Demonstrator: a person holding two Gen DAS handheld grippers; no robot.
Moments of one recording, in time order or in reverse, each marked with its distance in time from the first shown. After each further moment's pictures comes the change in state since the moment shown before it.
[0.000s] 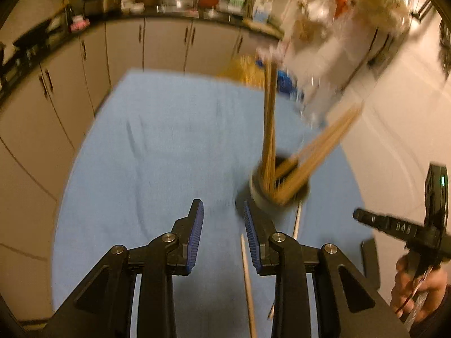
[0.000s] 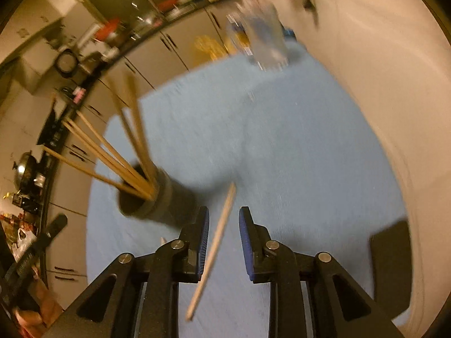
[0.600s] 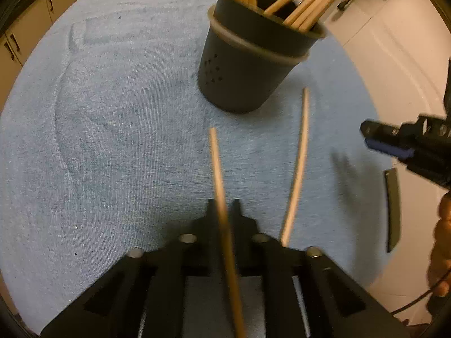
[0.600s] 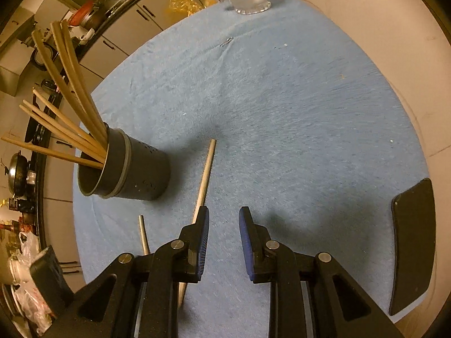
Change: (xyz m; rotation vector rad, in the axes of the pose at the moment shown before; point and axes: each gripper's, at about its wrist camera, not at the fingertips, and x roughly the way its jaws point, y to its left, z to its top) left arm 0.101 -0.037 -0.071 0.048 0.322 -0.014; right arm 0.049 -0.017 -0.011 0.073 0.170 -0.004
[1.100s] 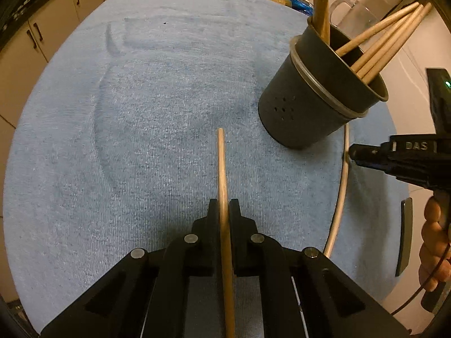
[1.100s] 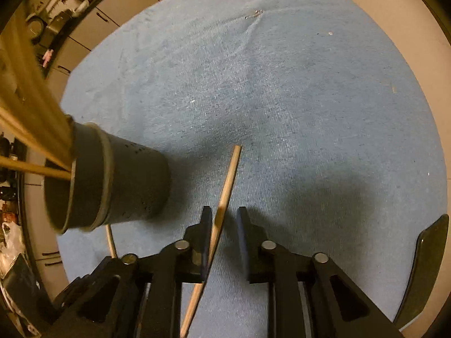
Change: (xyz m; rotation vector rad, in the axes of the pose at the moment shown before) left arm -0.009 0.042 0.021 -0.086 -0.053 0.067; right arm 0.068 0.037 0.034 -0.063 0.123 -0.092
